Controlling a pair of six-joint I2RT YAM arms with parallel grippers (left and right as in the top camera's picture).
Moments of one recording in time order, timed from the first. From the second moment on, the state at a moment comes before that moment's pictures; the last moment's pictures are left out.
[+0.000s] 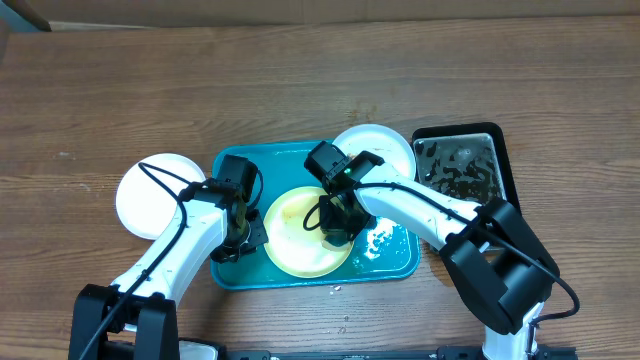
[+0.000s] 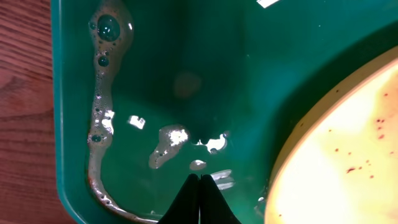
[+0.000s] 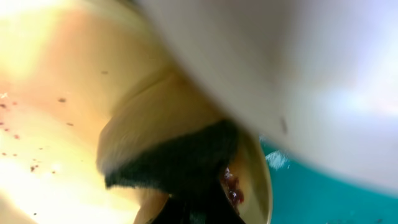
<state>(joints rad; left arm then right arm) -0.21 1.51 0.82 -0.88 -0.01 -0.57 0.75 1.98 1.35 -0.88 -0.14 0.69</state>
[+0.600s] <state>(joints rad) -0.21 1.51 0.82 -0.84 0.13 -0.58 0.72 1.91 1.41 -1.05 -0.10 0.63</state>
